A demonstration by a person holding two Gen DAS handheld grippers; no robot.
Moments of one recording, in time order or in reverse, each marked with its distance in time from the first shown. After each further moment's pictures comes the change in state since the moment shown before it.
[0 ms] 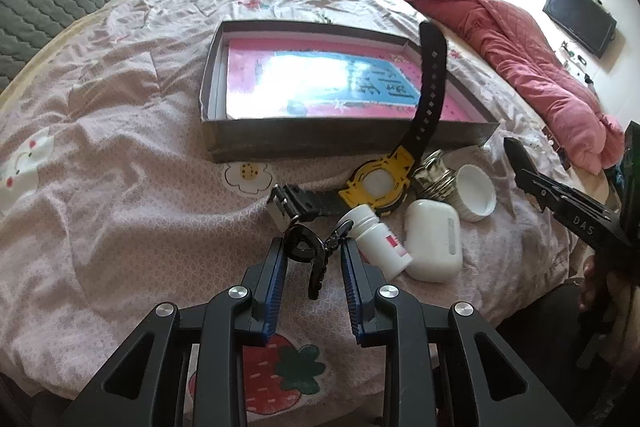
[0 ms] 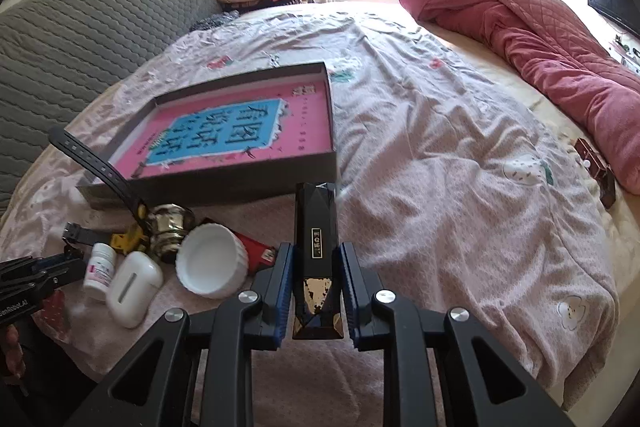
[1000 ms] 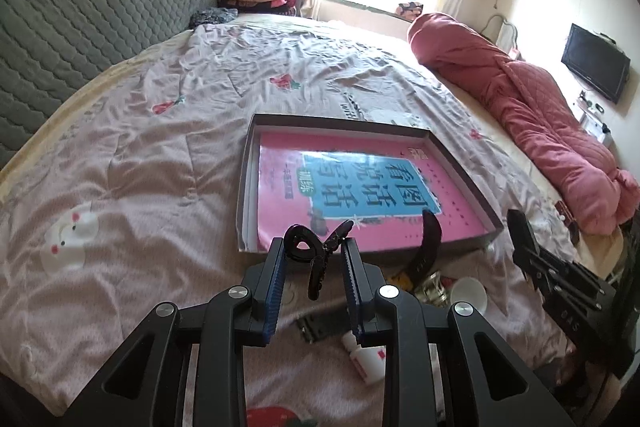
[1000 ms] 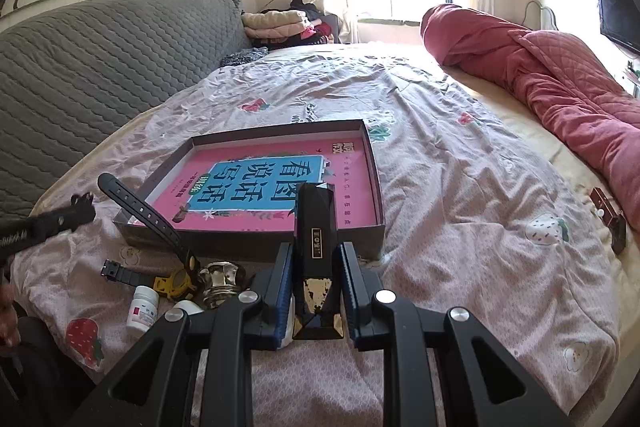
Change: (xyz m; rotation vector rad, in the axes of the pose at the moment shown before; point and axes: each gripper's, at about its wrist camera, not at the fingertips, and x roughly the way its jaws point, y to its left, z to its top) left arm -0.036 -0.002 0.059 -0.078 -0.201 0.093; right arm -0.015 0.023 0.023 -0.048 -0.139 0.068
